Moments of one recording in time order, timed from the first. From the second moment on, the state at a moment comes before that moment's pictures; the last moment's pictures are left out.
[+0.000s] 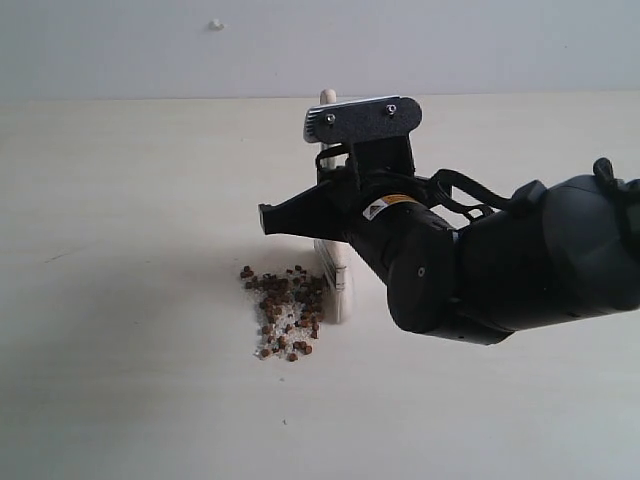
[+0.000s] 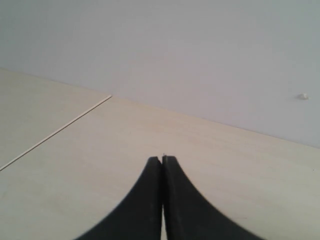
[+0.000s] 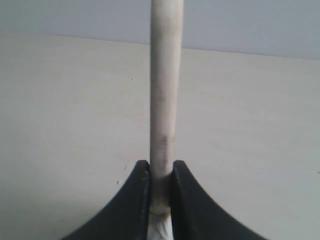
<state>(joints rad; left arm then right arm) -0.14 0.01 0.00 1.01 0.29 -1.18 0.89 1.83 -0.78 0.89 -0.69 -0.40</state>
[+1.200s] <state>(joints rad) -0.14 0.01 0.00 1.01 0.29 -1.18 1.08 1.99 -1.04 1.06 -0.85 -0.21</state>
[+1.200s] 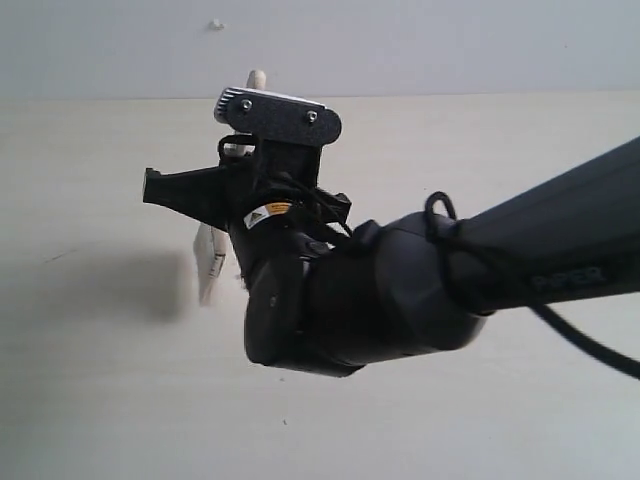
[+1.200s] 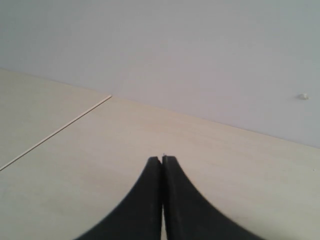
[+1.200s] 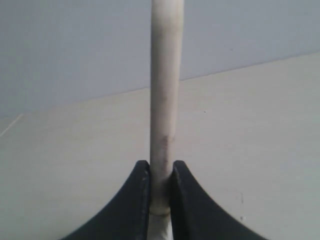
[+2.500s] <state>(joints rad) -0.14 0.01 0.00 1.01 0.29 -1.18 1.07 1.76 -1.08 0.51 -0.14 -0.59</state>
